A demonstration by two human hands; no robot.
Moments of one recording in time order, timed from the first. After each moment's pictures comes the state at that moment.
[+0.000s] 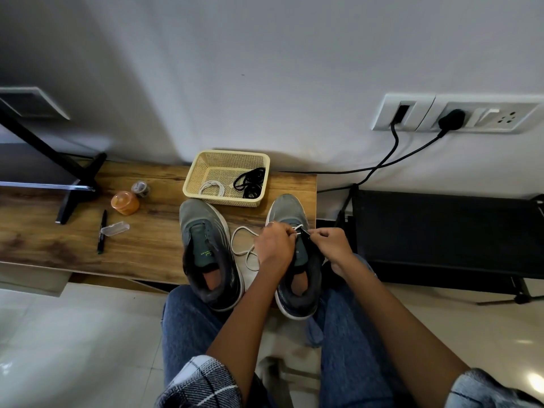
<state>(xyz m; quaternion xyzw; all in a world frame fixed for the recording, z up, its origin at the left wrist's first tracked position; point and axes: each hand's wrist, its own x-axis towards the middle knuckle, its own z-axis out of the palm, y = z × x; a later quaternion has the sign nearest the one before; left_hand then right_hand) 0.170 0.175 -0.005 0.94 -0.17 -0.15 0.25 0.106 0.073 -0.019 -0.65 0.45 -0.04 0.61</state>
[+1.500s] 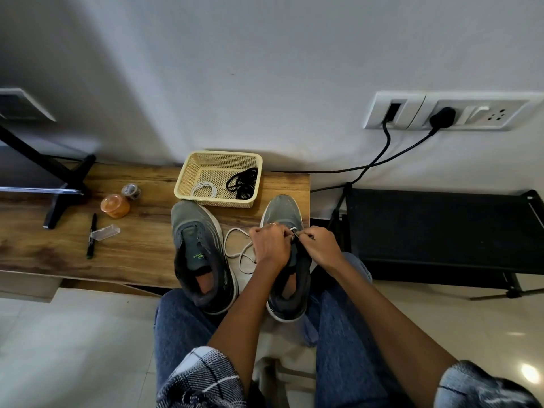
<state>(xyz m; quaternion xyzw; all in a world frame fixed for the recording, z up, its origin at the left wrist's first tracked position) 0.177 0.168 -0.027 0.94 -0.25 -0.10 0.18 0.105 0.072 -0.015 -0.83 0.31 0.03 0.47</state>
